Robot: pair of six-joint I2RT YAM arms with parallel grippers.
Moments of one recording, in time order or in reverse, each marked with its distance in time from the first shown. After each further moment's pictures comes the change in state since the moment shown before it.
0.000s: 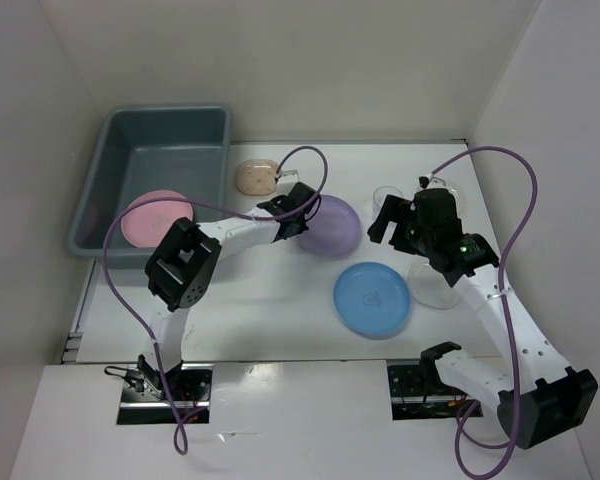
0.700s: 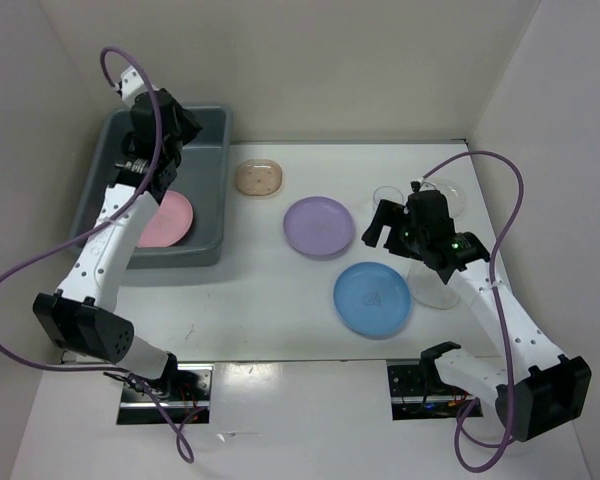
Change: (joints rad) left arm 0.457 -0.588 0.184 -0.085 0.038 0.087; right arm 0.000 0.034 -0.044 0.028 -0.058 0.011
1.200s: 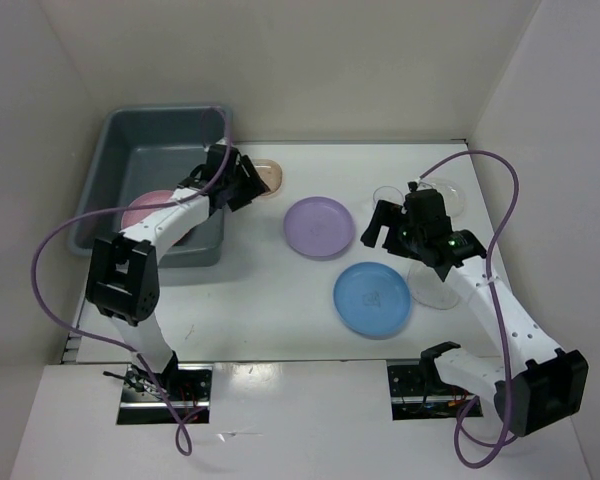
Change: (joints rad) left arm -0.076 0.263 -0.297 0.076 0.465 -0.167; right arm 0.000 0.028 0.000 0.003 -0.007 -0.005
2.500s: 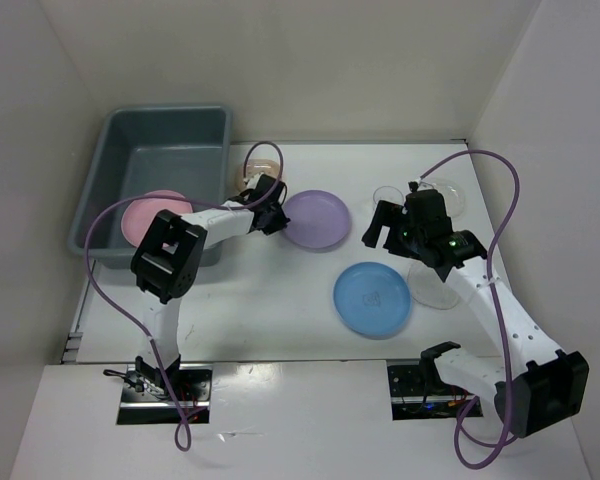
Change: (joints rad) left arm -0.193 0.295 0.011 0.072 -0.172 -0.090; right arm 0.000 -0.001 0.000 -0.004 0.013 -0.015
